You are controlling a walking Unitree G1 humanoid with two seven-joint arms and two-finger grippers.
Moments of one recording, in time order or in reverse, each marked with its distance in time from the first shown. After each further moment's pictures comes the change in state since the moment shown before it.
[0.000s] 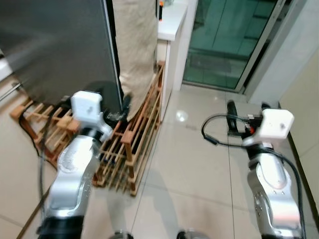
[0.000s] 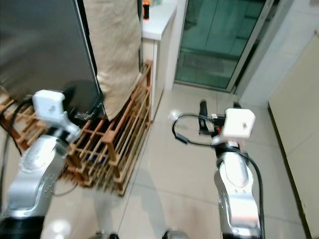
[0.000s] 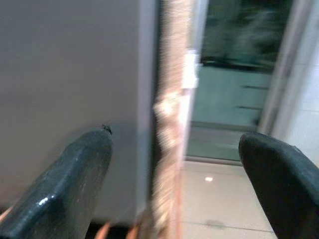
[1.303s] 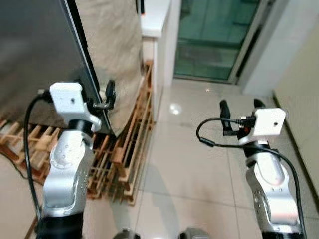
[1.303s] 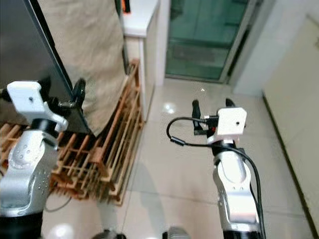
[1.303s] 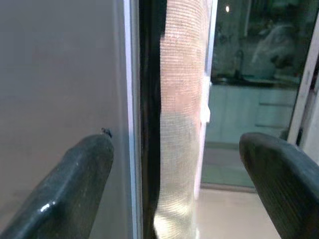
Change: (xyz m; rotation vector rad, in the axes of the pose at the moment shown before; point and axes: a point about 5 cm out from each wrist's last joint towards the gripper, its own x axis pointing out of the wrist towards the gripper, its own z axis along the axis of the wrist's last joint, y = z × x) left arm 0.043 -0.013 0.052 0.005 -0.151 0.078; right arm 0.024 0.013 0.000 -0.080 -0.019 0.094
